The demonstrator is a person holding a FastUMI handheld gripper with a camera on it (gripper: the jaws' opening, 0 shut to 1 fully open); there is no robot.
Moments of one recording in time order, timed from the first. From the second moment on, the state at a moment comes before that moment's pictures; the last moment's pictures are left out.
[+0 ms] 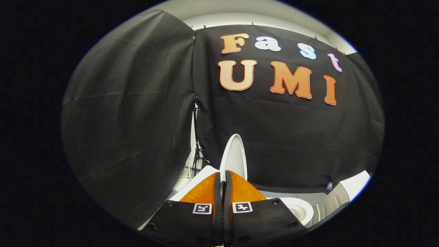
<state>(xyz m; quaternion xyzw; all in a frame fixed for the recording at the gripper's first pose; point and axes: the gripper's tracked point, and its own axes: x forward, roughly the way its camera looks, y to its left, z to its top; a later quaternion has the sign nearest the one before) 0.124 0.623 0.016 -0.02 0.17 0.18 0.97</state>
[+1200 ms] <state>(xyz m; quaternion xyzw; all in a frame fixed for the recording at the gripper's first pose) 0.121 0.649 0.023 0.02 0.17 0.21 0.96</state>
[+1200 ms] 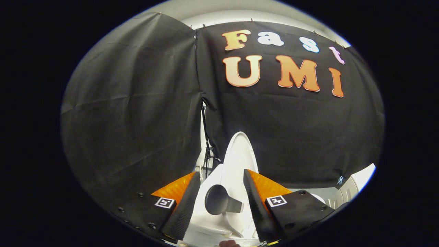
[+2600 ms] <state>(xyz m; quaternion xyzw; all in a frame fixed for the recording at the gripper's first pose) 0.126 0.247 0.068 0.05 0.09 0.11 0.99</state>
